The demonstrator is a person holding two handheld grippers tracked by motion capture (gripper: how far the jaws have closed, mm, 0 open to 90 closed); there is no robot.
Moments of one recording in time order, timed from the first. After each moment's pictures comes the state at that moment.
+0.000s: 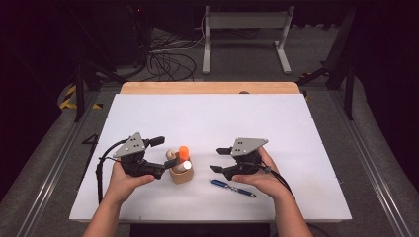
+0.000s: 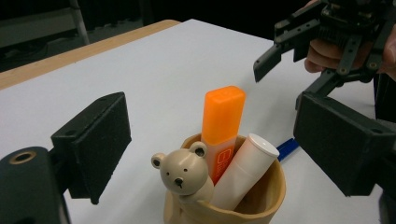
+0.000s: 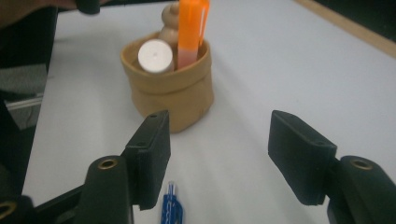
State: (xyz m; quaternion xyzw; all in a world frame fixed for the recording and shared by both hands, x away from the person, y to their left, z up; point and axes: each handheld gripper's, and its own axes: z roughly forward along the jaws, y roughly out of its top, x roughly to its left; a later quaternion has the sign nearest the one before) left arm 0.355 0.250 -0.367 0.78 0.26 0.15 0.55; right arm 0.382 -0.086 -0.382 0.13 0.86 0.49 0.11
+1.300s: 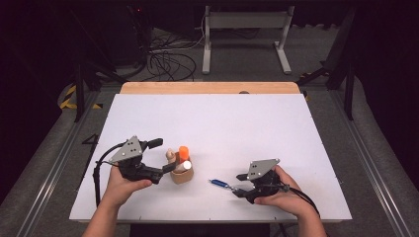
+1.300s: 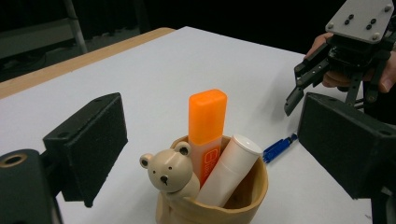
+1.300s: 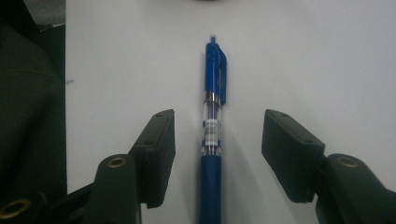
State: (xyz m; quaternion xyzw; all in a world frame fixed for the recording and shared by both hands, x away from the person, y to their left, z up) left arm 0.344 0.251 -0.364 0.77 0.24 0.16 0.56; right arm 0.347 -0.138 -0.418 0.13 0.91 0.38 0.06
